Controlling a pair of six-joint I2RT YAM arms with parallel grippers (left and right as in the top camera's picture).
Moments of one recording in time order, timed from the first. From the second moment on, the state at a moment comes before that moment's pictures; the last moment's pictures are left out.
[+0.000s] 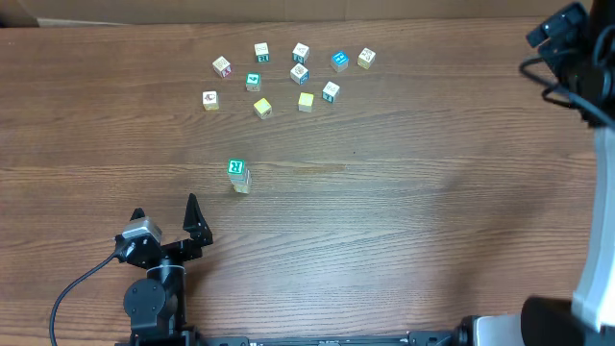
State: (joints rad) left arm 0.09 0.02 0.01 -0.07 -0.06 -0.28; right arm -0.09 1.59 2.05 -1.25 0.28 0.78
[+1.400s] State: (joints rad) left arm 0.09 0.02 0.01 -0.08 -0.06 -0.28; right arm 0.19 1.03 1.27 -1.25 0.28 0.78
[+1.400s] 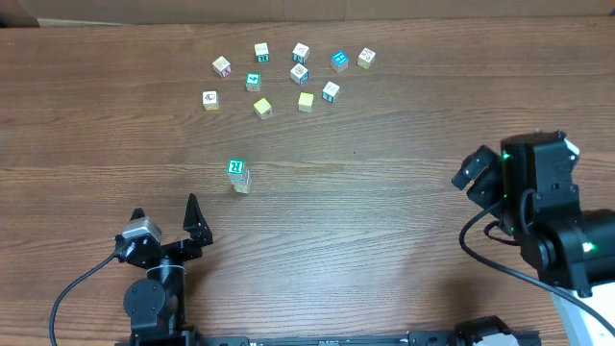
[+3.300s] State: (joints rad) left arm 0.09 0.02 0.01 -0.07 -0.06 -0.28; right arm 0.19 0.55 0.85 -0.88 0.28 0.78
